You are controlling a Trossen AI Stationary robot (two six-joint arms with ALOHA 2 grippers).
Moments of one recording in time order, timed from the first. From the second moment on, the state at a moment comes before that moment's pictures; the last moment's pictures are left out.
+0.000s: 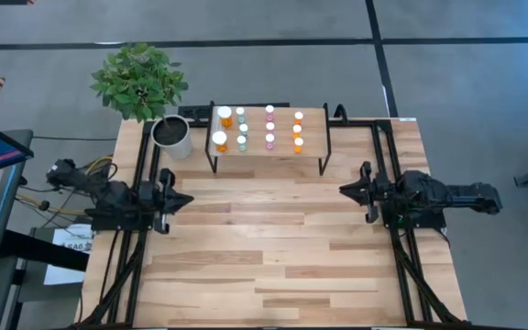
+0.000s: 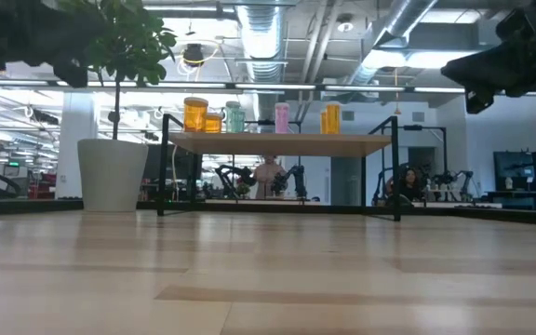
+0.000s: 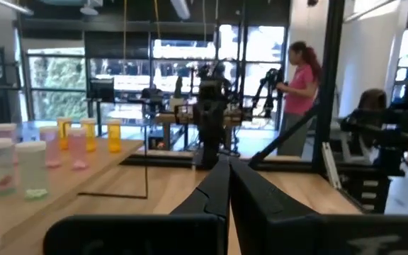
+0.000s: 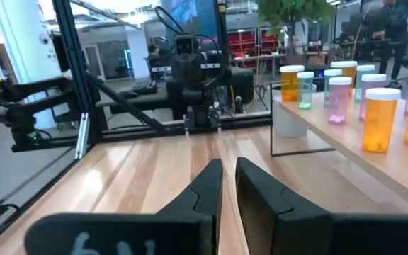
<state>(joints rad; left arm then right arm) -0.43 0.07 0.04 0.24 -0.47 0.04 0.00 0.00 0.06 0.02 0.07 0.09</state>
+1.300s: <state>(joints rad) -0.21 0.08 0.01 0.20 -0.17 -0.19 0.00 0.00 0.01 0.04 0.05 0.20</state>
